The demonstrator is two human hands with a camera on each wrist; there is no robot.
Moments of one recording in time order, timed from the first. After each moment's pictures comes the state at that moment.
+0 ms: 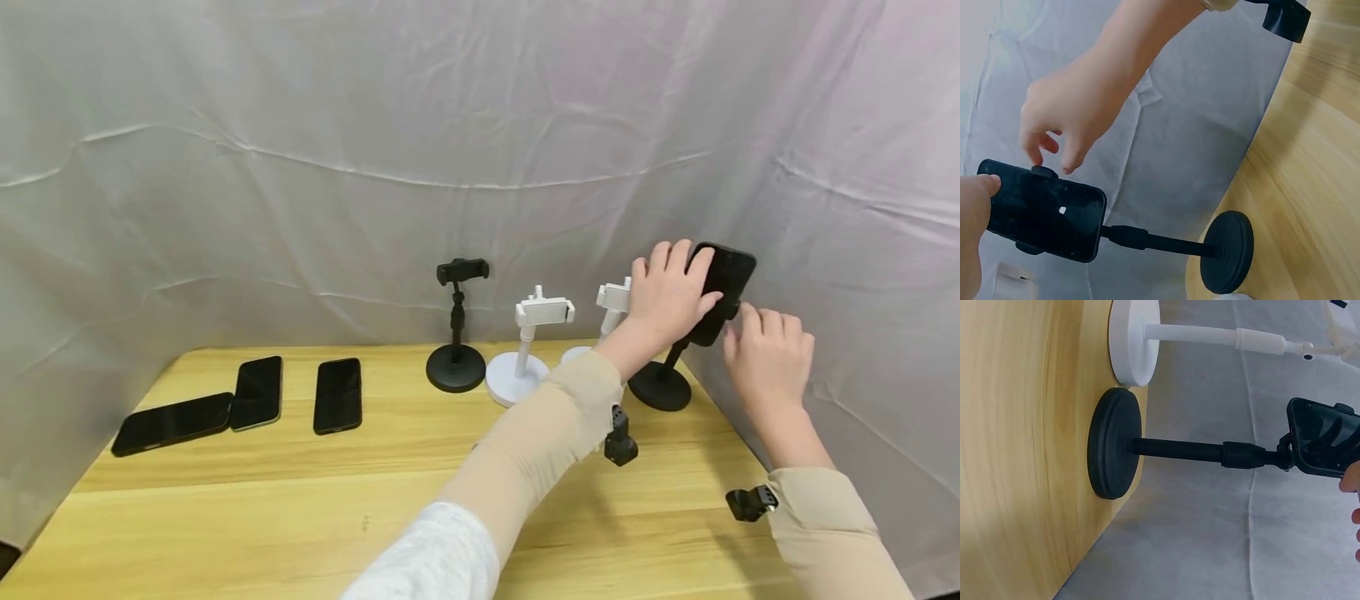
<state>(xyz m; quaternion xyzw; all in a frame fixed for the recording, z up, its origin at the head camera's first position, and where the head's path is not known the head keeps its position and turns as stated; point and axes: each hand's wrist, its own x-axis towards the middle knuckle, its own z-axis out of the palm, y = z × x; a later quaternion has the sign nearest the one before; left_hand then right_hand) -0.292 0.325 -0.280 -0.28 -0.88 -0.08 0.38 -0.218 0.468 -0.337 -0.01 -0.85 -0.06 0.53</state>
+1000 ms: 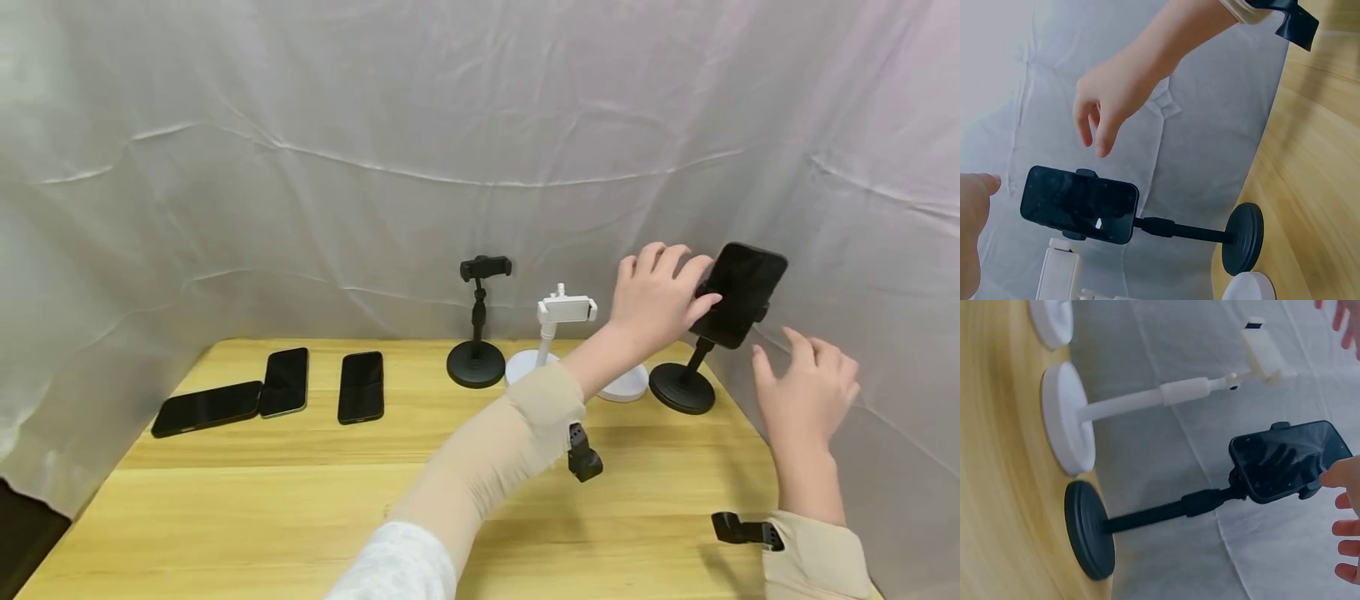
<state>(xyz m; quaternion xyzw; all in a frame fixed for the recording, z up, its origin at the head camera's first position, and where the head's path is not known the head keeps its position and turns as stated) -0.281 0.261 -0.270 -0.30 -0.84 -0.10 0.45 -0.191 0.445 -0.337 -0.18 -0.87 0.18 0.42</state>
